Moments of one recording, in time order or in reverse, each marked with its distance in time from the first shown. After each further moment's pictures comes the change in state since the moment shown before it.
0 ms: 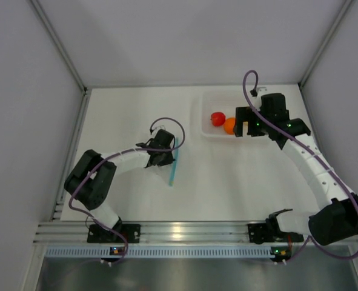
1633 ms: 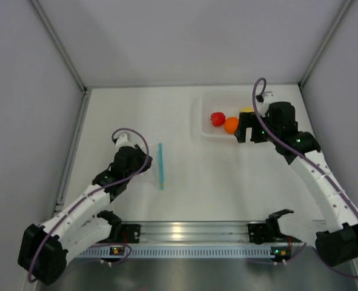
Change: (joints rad) left arm 0.109 -0.784 -0.450 0.045 -0.079 -0.030; right arm 0.020 -0.129 -0.079 0.031 -0.019 0.012
